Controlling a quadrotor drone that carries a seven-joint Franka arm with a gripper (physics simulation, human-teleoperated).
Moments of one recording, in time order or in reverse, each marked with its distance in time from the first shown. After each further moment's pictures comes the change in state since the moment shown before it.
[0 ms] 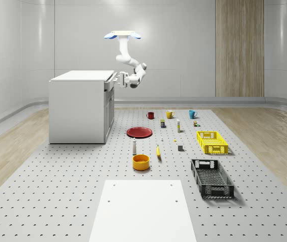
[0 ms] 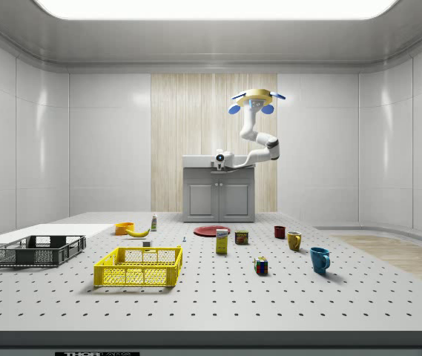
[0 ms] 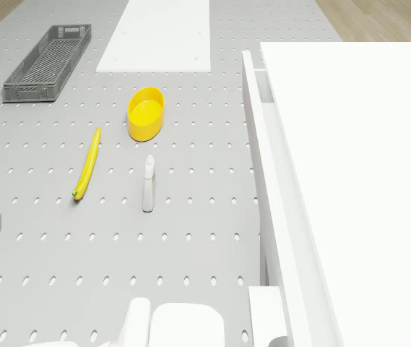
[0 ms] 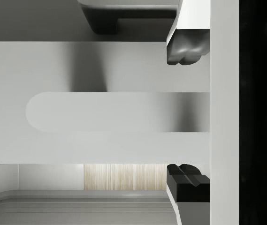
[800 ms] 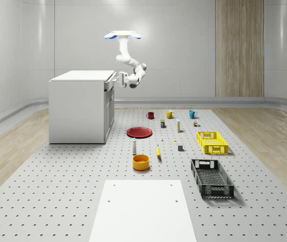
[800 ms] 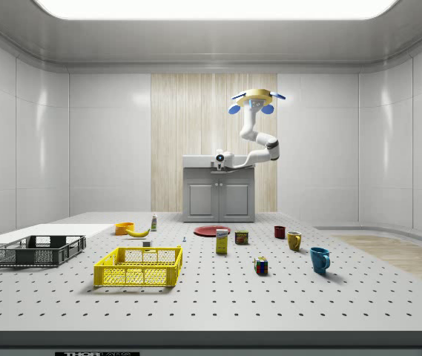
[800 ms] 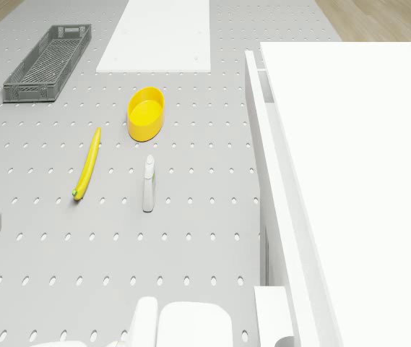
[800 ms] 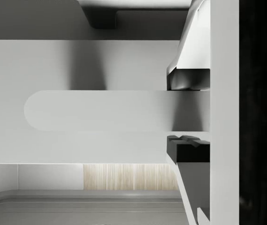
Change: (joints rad) arm -0.001 0.006 0.016 -0.004 0.005 0.011 0.028
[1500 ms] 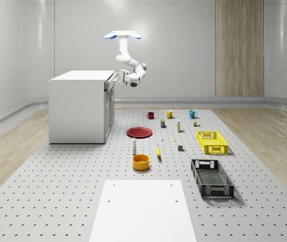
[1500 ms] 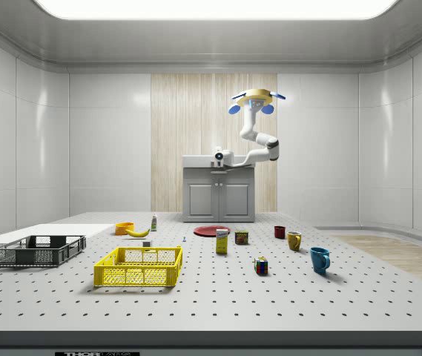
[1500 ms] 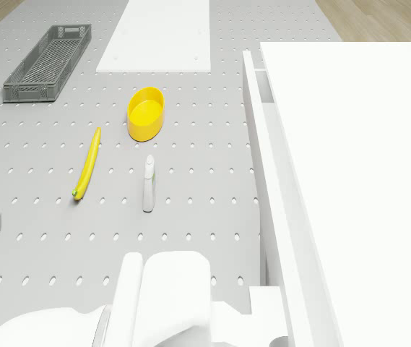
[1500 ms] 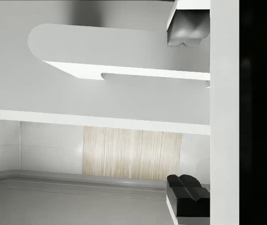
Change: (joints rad) arm -0.021 0.034 -0.071 0.016 -0.041 -0.068 -0.044
